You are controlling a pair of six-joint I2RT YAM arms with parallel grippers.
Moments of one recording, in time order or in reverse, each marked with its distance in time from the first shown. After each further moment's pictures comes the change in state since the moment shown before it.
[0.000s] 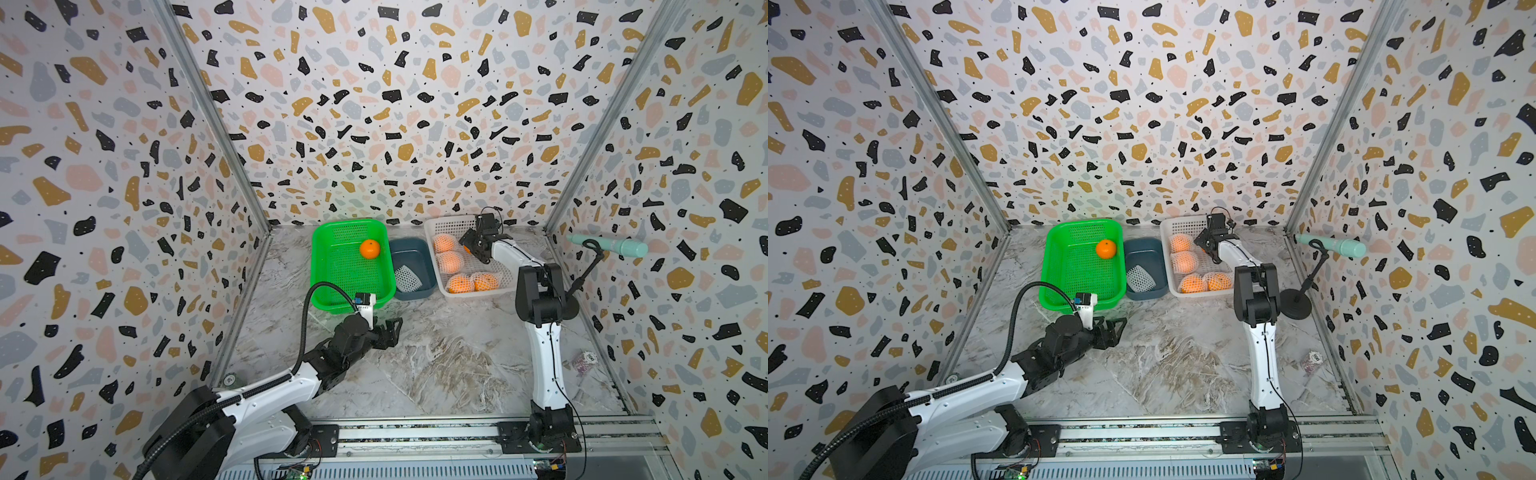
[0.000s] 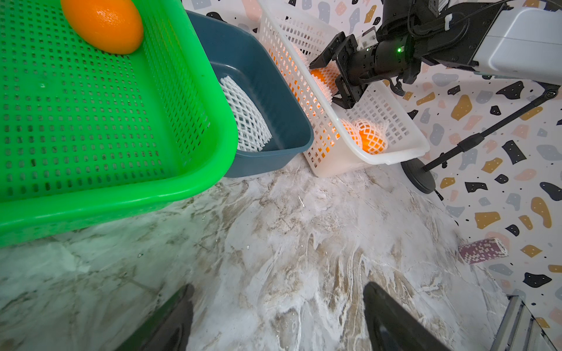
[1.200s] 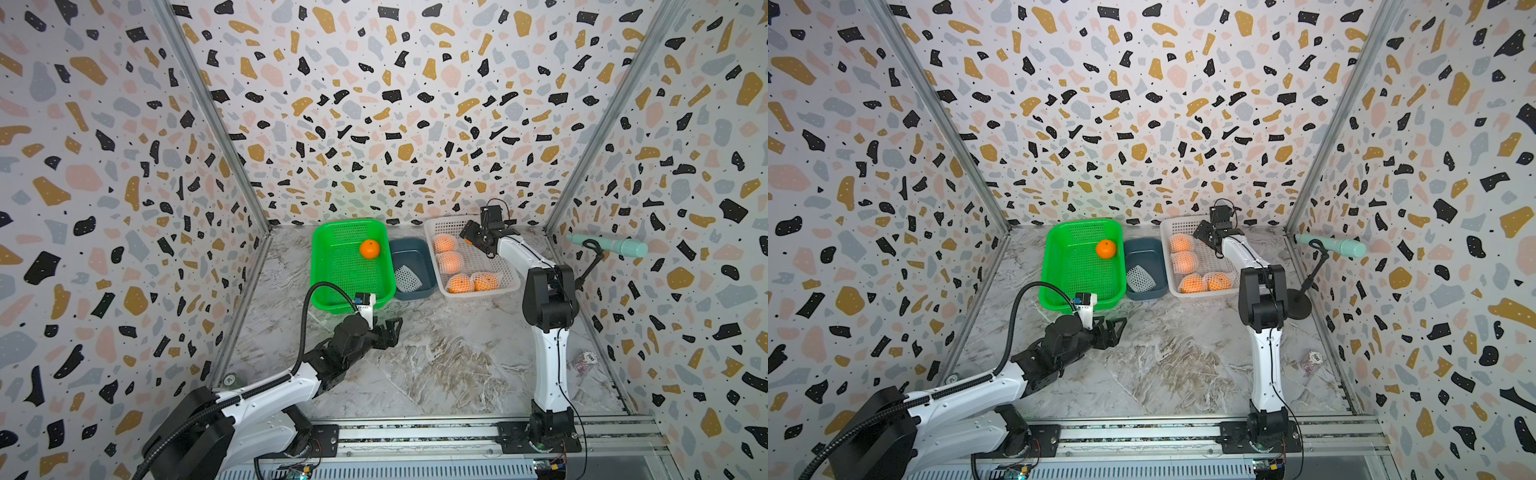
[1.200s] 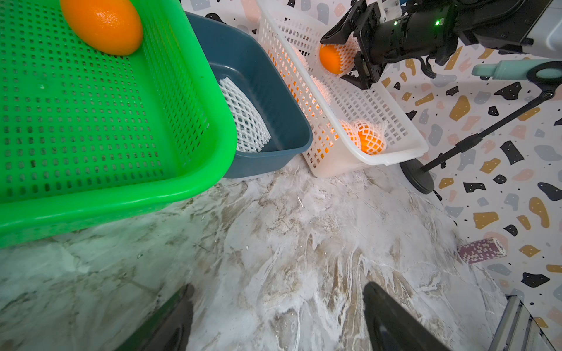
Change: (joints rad) left arm 0.000 -0.004 0.000 0.000 0.002 0.000; right arm 0.008 -0.137 -0.054 0.019 -0.061 -0.152
